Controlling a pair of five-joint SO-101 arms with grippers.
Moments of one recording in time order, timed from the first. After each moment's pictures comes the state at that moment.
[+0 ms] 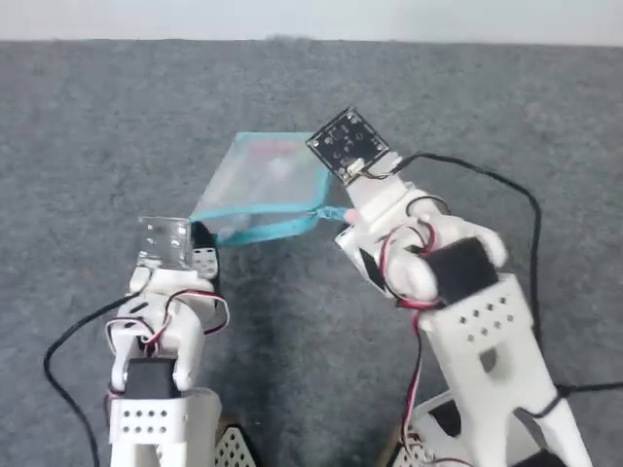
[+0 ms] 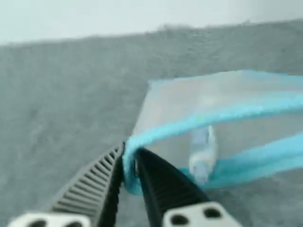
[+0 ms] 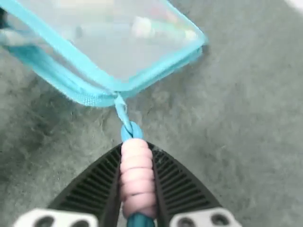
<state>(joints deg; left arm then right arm) -6.9 -86.2 85.9 41.3 -1.0 -28.9 -38.0 16.5 78.8 16.7</state>
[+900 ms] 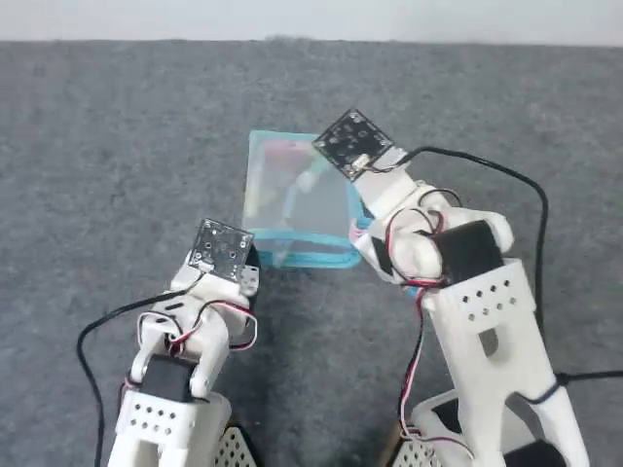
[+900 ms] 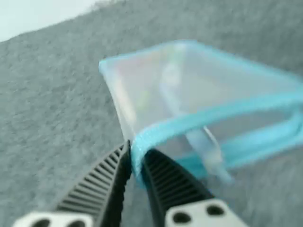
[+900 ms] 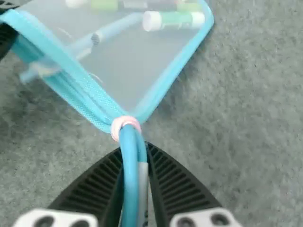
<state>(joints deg) 6.7 -85.6 86.2 45.2 -2.6 -24.7 -33.3 17.0 83.3 22.1</state>
